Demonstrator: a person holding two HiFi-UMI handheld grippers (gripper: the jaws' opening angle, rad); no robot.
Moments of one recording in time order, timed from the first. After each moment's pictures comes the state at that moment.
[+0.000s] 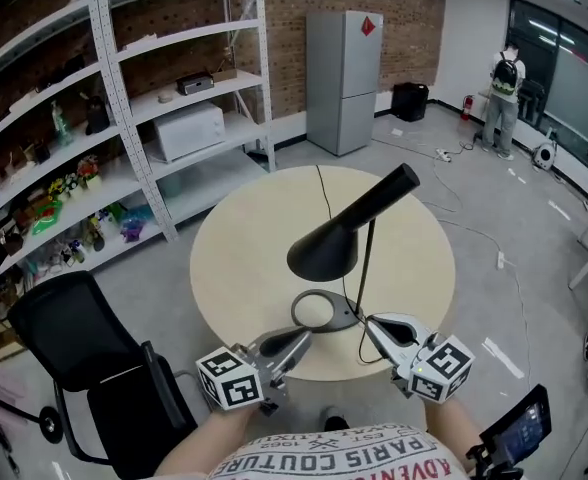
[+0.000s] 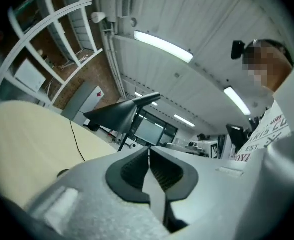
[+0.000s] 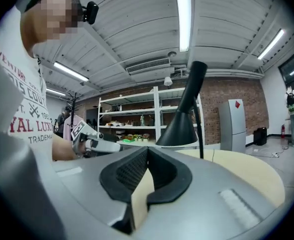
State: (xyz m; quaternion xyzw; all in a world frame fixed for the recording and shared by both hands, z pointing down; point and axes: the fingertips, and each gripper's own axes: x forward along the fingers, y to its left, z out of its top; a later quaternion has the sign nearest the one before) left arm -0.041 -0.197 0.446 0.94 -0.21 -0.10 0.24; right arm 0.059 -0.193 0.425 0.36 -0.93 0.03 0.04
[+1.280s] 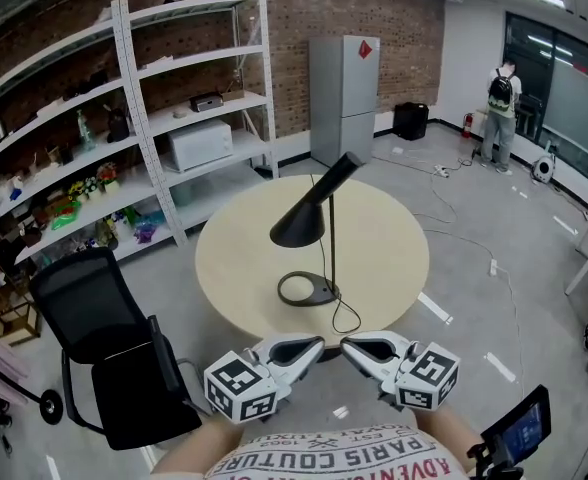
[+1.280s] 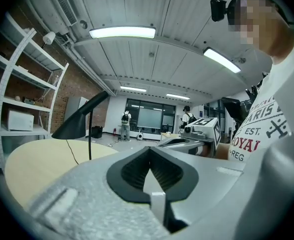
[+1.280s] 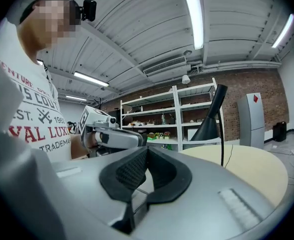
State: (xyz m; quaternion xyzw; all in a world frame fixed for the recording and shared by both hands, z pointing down) left arm 0.038 -0.034 0.376 0.97 -0.23 0.02 0.09; right arm 0.068 -0.028 0.386 0.26 -0.96 0.04 0.05
